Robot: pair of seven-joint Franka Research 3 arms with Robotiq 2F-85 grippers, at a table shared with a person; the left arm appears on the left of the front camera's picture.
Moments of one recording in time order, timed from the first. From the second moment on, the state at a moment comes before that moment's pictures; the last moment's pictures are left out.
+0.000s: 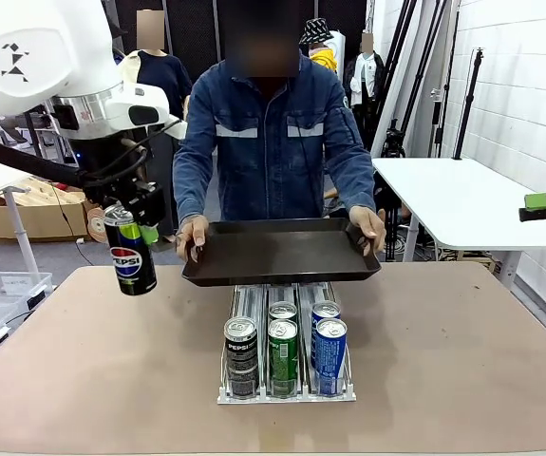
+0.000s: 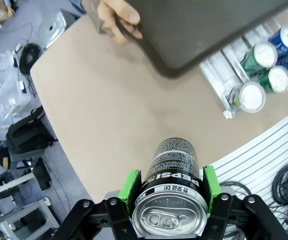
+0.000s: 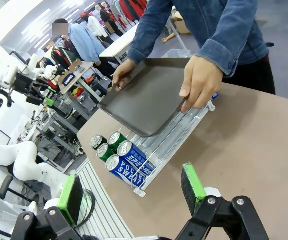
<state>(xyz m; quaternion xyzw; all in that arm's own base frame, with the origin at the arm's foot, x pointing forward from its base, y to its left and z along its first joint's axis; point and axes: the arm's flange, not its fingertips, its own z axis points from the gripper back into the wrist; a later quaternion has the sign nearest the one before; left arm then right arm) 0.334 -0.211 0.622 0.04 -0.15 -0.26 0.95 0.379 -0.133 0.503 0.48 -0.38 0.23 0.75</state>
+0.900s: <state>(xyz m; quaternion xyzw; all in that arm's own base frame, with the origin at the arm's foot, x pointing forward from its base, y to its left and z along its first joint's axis) 0.464 -0.296 0.620 0.02 -0.17 -0.31 0.93 0.379 -0.133 0.503 0.48 -0.38 0.23 0.75</state>
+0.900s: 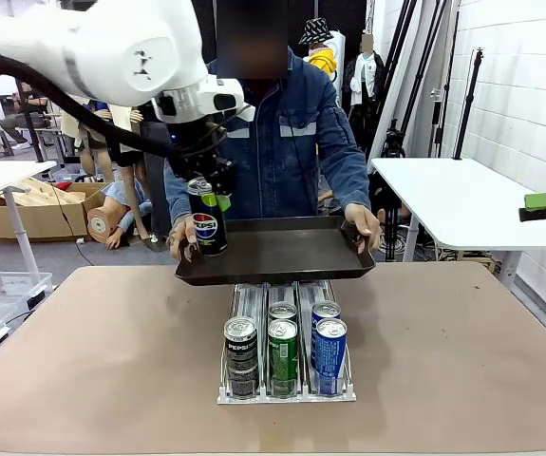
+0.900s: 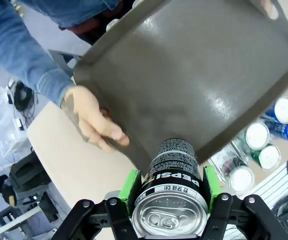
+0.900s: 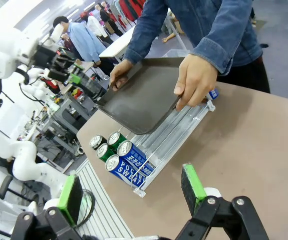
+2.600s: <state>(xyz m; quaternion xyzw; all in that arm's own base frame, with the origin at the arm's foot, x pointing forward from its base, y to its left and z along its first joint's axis) 0.560 -0.337 0.557 -0.01 -0.10 -0.32 0.94 0.379 -0.133 0.503 0.48 -0.38 0.23 0.75</state>
